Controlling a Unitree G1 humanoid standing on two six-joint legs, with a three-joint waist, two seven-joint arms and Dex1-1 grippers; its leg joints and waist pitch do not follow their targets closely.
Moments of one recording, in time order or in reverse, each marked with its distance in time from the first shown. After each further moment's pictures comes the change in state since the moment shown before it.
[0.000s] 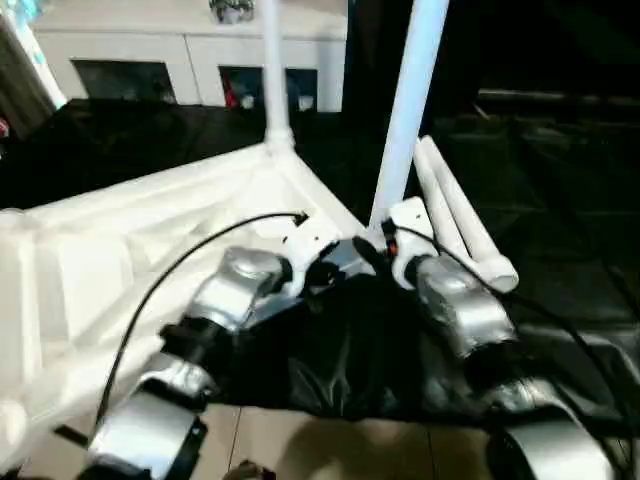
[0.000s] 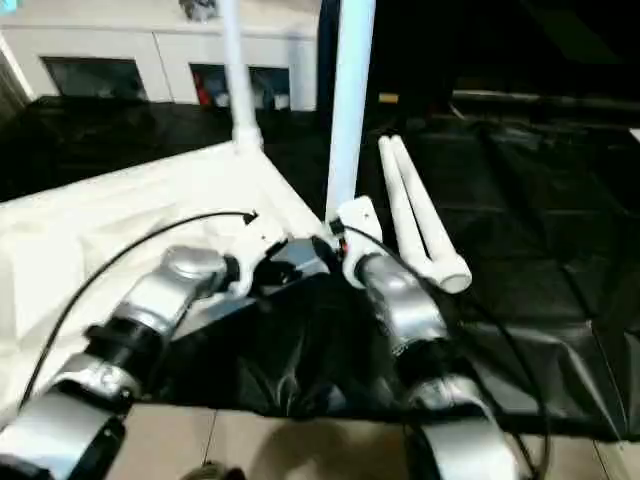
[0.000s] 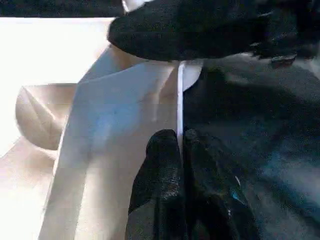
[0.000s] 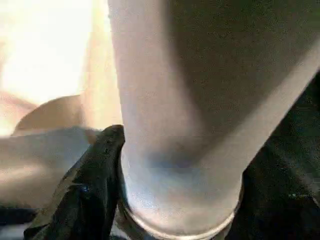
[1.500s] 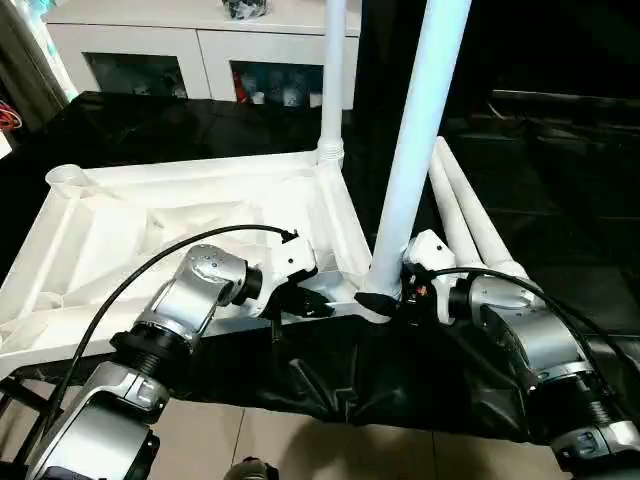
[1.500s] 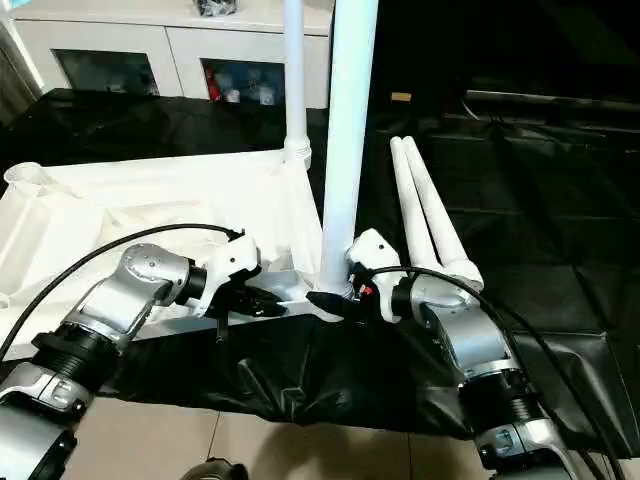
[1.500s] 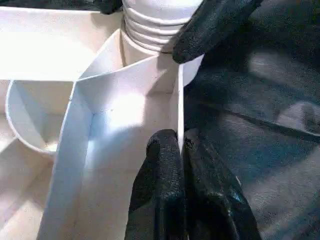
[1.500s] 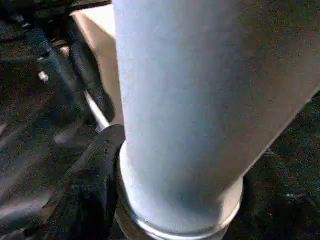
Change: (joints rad) left arm 0.071 0.224 -0.096 -0.108 -0.058 -0.148 -0.478; right arm 0.250 -0.293 0.158 -0.394 0.078 0.022 0.724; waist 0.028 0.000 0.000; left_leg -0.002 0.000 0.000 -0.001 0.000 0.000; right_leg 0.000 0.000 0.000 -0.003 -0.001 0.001
